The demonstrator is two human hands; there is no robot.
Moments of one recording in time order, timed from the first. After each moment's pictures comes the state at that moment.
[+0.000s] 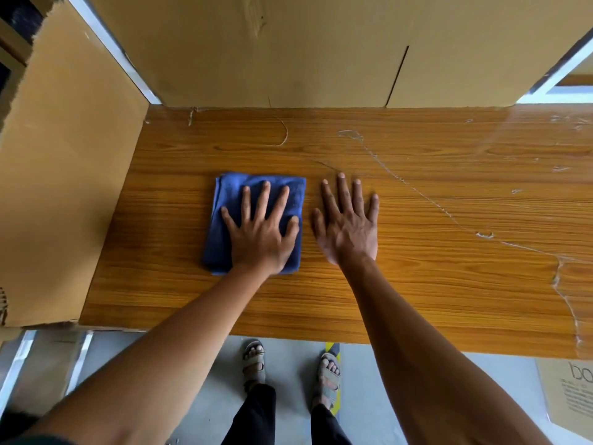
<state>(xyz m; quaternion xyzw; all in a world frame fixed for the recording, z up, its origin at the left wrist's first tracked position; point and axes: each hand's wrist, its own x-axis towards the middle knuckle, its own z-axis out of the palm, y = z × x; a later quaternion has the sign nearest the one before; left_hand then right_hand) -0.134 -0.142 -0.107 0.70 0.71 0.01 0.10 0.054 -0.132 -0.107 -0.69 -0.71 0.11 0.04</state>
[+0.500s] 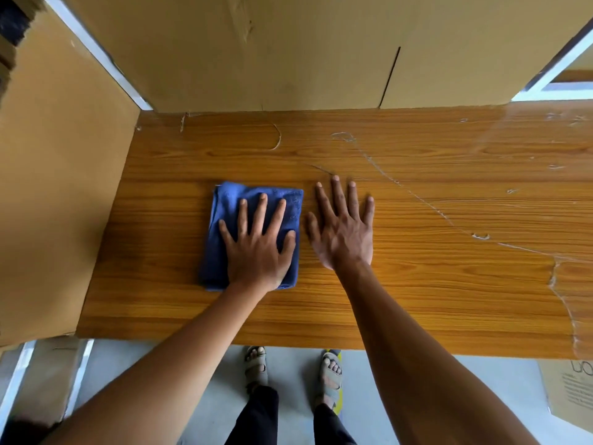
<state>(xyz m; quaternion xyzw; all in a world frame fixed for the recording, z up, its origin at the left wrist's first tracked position) -0.131 -0.162 -0.110 0.71 0.70 0.02 0.09 0.053 -0.131 -0.104 -0.70 -0.71 0.11 0.05</state>
